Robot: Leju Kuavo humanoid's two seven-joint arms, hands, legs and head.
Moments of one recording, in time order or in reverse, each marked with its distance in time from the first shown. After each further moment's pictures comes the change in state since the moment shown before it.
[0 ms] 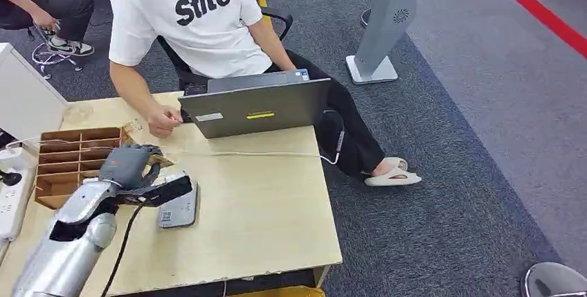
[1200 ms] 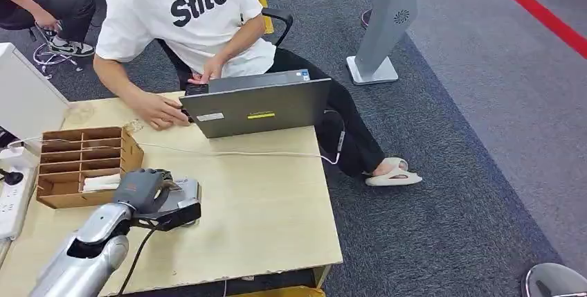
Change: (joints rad) left arm 0.038 0.060 -0.209 0.143 -0.122 0.085 0.101; right arm 0.001 0.024 -0.026 0.000 0.093 0.015 0.012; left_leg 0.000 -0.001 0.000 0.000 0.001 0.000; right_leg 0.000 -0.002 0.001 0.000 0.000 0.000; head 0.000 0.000
